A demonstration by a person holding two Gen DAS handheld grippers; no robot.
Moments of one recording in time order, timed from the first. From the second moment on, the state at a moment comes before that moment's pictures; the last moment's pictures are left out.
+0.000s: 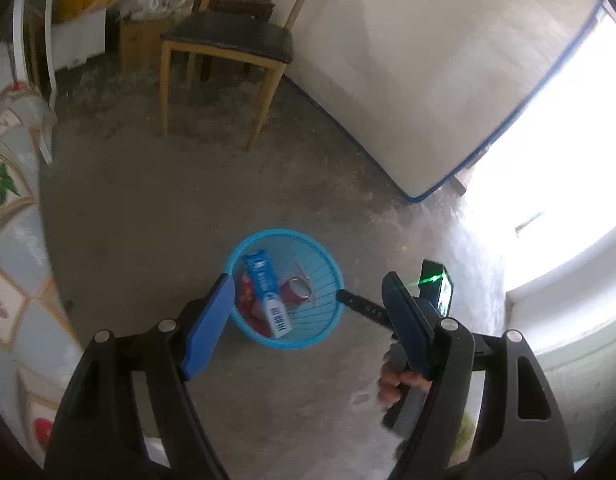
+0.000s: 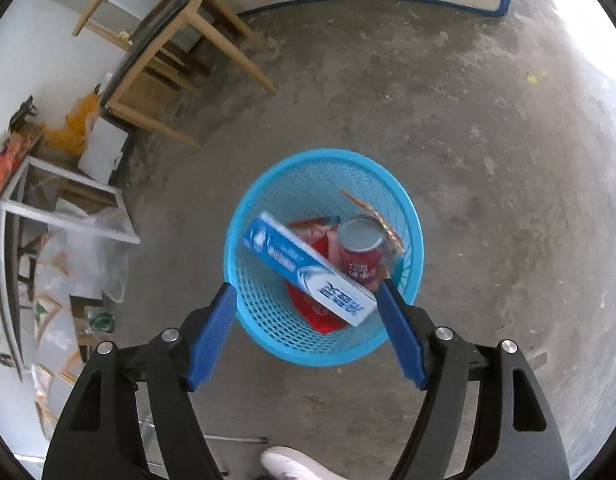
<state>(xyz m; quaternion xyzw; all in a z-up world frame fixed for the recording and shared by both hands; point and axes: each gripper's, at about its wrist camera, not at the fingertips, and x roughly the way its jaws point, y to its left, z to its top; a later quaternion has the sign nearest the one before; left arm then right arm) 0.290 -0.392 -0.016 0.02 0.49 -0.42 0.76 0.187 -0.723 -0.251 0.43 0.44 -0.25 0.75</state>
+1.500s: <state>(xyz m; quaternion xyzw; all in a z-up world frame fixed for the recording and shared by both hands) 0.151 0.183 0.028 -0.27 0.33 -0.15 0.89 0.238 -0.273 0.022 0.10 0.42 0.18 0.89</state>
